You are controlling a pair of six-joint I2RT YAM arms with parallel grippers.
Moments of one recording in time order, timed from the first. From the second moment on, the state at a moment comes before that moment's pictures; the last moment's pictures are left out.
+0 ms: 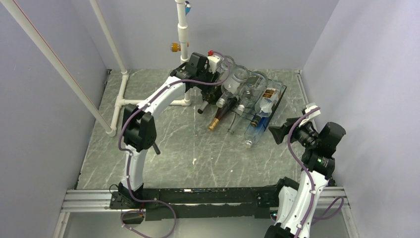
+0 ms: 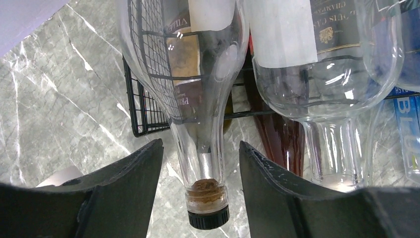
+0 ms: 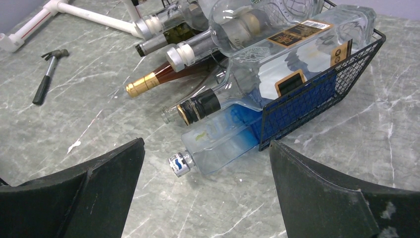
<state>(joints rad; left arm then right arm) -0.56 2.11 2.00 -0.56 0.09 0.07 -0.53 0.59 0.72 -0.52 -1.01 -0.20</state>
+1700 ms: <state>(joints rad) -0.55 2.20 2.00 -0.47 0.08 0.03 -0.54 0.59 0.72 -0.52 -1.01 -0.19</state>
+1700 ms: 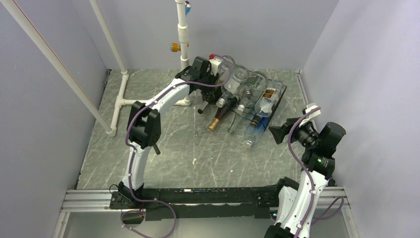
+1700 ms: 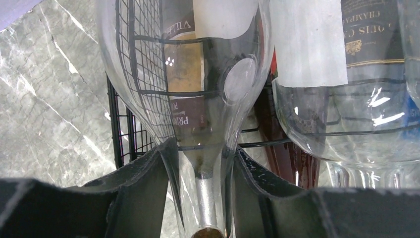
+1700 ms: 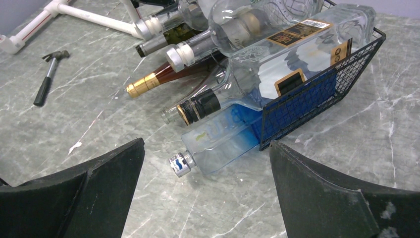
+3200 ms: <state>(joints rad) -0.56 2.05 1.76 -0.30 0.01 -0.11 -0.54 0.60 0.72 -0.52 -1.01 -0.19</state>
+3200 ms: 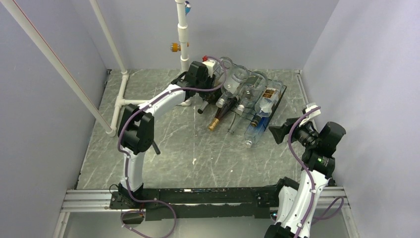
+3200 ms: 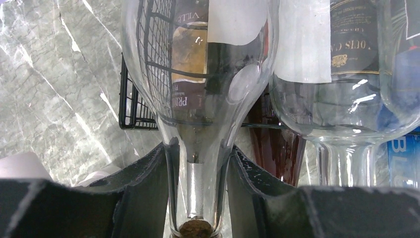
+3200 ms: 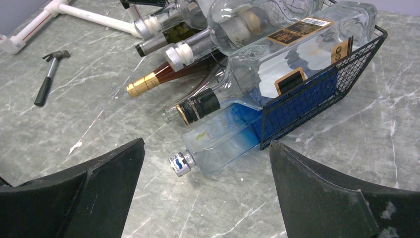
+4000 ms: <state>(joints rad) -0.55 1.93 1.72 -0.11 -0.02 -0.13 -0.54 0.60 0.72 -0.52 -1.01 -0.19</state>
